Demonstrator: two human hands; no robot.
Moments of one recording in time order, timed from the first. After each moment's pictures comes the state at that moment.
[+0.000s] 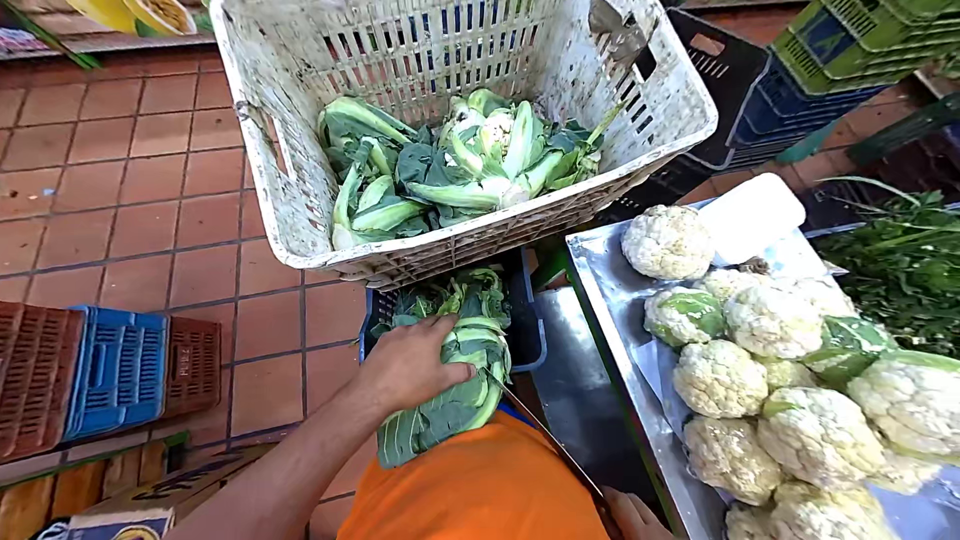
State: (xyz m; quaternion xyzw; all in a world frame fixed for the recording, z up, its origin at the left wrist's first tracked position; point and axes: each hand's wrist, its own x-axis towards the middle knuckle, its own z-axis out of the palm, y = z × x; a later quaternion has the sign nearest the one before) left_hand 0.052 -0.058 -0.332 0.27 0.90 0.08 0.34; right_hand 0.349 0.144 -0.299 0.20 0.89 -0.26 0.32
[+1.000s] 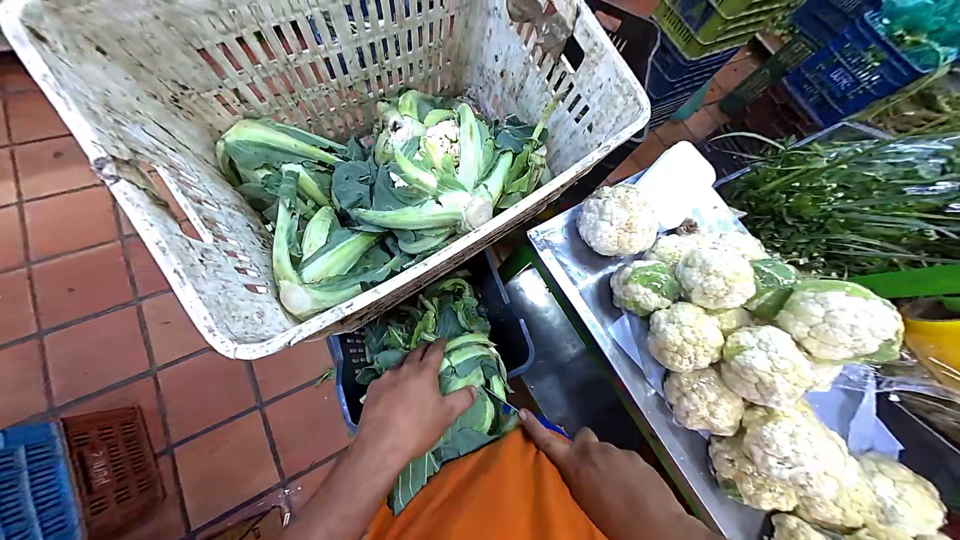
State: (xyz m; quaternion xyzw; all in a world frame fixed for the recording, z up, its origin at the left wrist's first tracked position) left_hand 0.039 -0.056 -0.338 0.27 0.89 0.06 0.37; right_hand 0.219 0.092 -0.279 0.20 0.82 -0.11 0.52
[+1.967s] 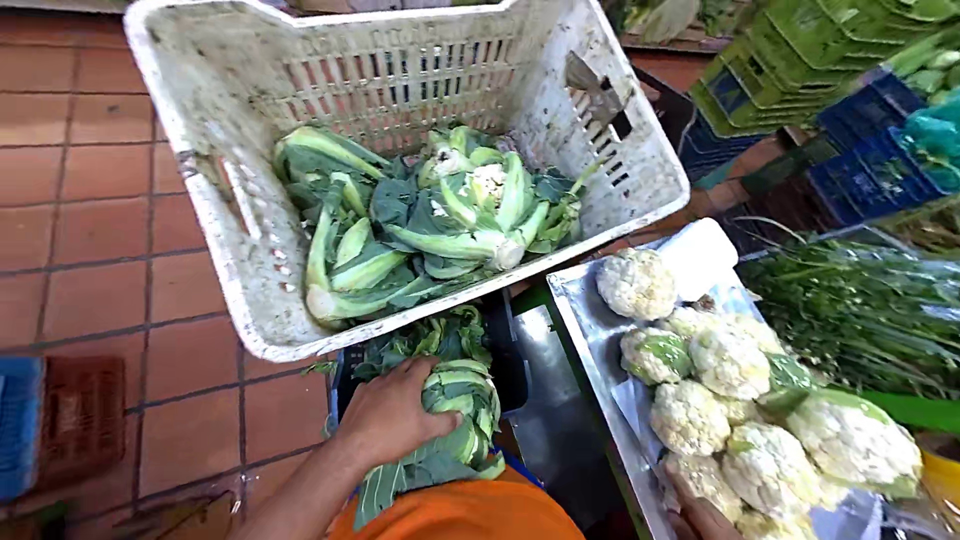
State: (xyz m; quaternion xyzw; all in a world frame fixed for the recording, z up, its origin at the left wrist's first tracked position) left_hand 0.006 -0.067 -0.352 0.22 0.86 0.13 0.44; right_hand 0.365 0.234 -0.321 0.27 0.93 -0.17 0.18
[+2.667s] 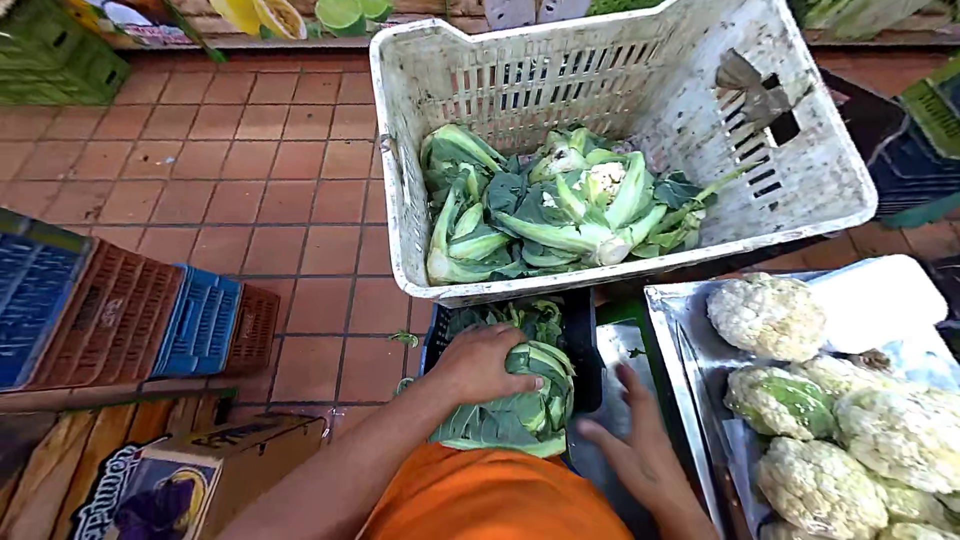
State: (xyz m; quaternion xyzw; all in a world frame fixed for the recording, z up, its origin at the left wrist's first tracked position) left_hand 0.012 -0.073 -0.358 0.31 0.87 0.21 0.33; right_hand 0.190 0.156 -0.383 0.17 0.88 -0.45 0.02
